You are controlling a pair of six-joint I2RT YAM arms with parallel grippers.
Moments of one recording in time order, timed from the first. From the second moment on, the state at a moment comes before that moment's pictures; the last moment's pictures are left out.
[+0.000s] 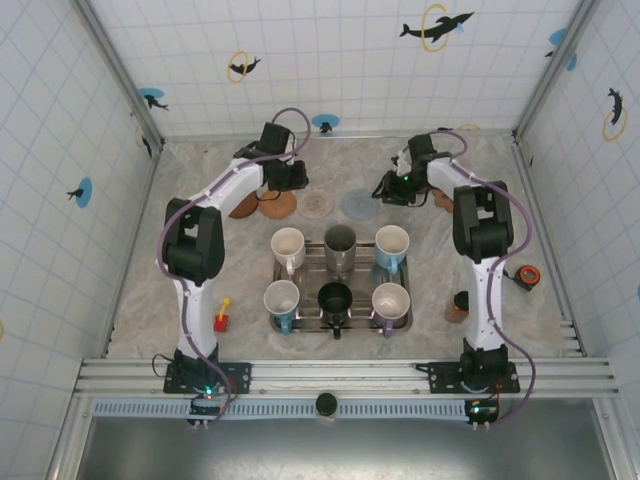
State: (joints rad) left arm -0.38 2.10 1.75 -0.62 0.24 -0.34; right arm 0.20 2.32 1.78 -0.65 -0.60 0.34
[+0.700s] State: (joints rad) left arm -0.38 1.91 1.68 -0.54 0.25 -0.37; right arm -0.05 2.45 2.32 -0.82 -0.50 0.29
